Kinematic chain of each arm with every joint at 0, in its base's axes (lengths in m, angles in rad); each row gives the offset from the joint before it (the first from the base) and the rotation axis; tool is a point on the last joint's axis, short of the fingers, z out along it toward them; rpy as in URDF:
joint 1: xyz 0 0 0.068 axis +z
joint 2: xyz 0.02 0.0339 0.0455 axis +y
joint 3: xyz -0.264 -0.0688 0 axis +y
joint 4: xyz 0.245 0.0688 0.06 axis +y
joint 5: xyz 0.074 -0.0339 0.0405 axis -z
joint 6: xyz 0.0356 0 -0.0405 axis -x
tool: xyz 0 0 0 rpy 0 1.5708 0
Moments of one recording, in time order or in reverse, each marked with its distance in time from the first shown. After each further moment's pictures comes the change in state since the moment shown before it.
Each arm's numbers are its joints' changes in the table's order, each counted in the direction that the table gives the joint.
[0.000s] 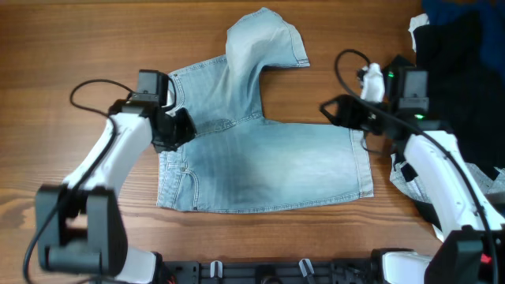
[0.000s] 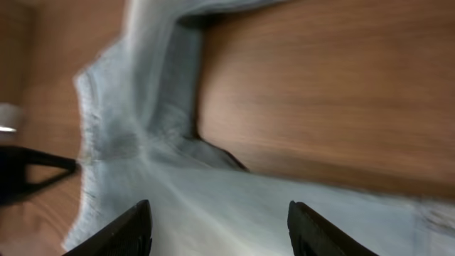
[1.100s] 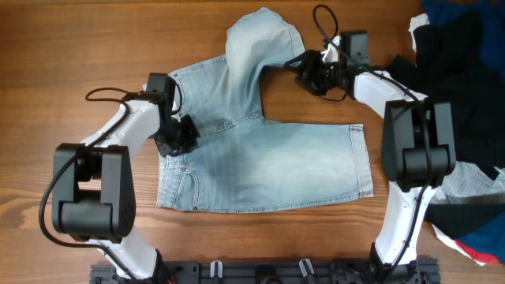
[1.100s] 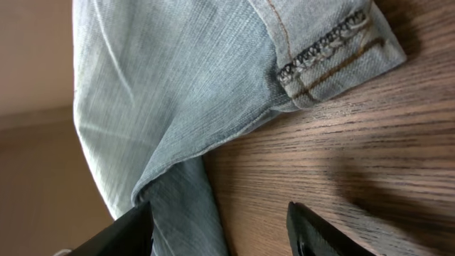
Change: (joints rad) left arm 0.006 0.201 -0.049 0.045 0.028 0.001; right arm 0.085 0.753 -0.454 -0.364 -0.141 -0.603
